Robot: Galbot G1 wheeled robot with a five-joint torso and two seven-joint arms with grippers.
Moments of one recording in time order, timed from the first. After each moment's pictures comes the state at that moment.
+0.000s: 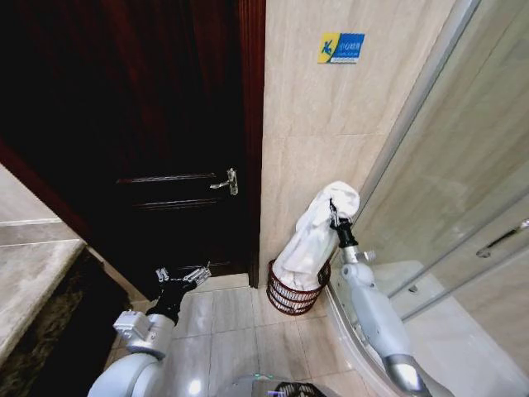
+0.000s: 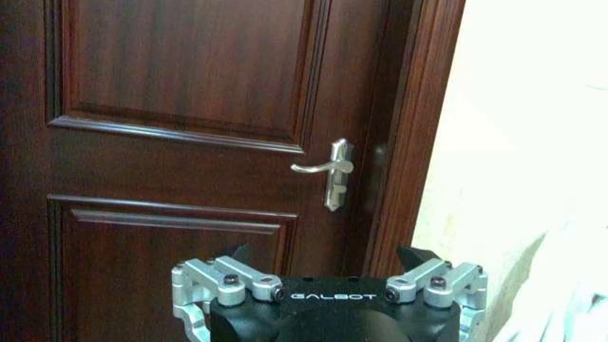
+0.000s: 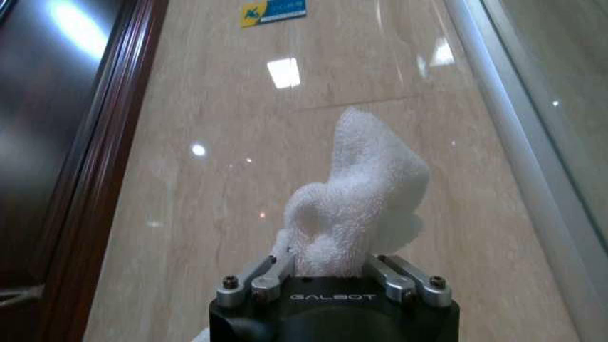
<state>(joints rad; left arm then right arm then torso) 1.83 -1.53 -0.68 -2.49 -0.27 0.23 0.08 -0.84 1.27 0.46 1.16 0.63 0.74 -0.51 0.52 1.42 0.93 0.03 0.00</state>
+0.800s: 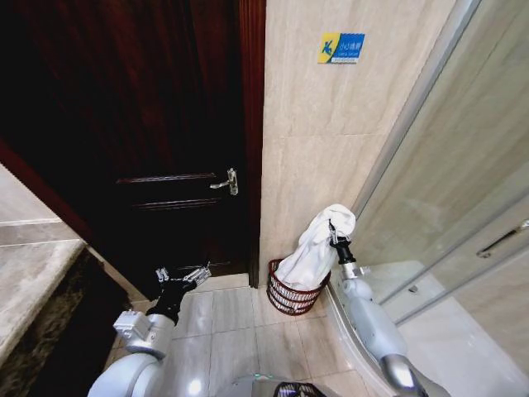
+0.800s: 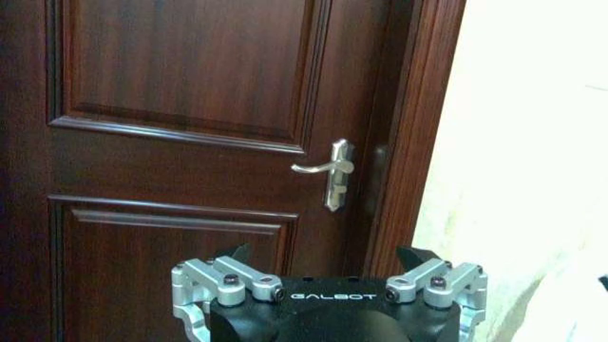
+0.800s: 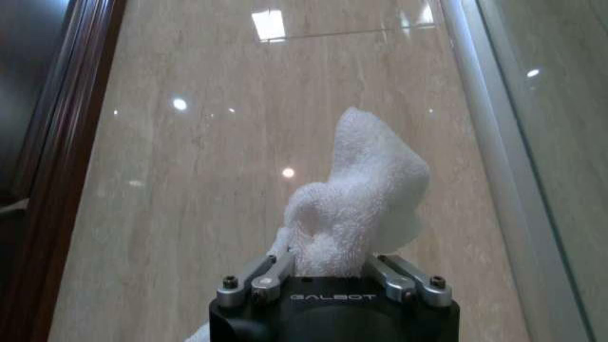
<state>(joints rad) 1.83 -1.53 -0.68 -2.49 -0.27 0.23 0.08 -0.79 1.29 0.47 0.91 0.61 0.83 -0.56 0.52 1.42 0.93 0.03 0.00</state>
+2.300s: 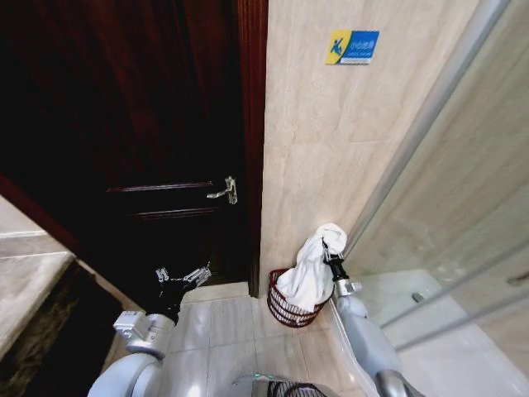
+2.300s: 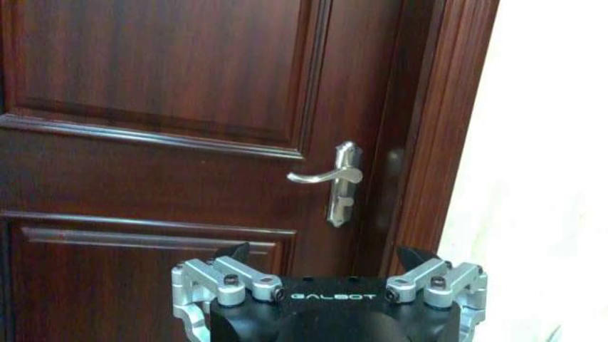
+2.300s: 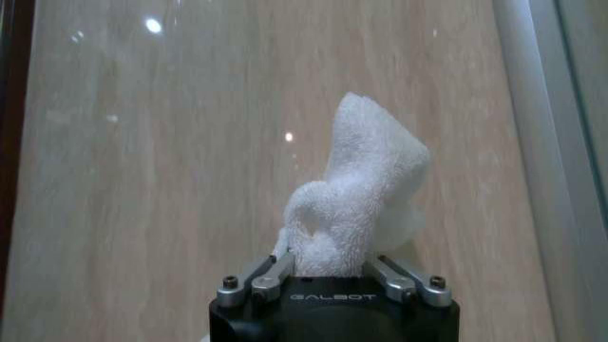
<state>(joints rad) 1.83 -1.53 -0.68 -2.49 -0.27 0.23 0.08 -0.91 1.35 0.49 0.85 0.48 0.82 -0.50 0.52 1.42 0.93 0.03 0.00</state>
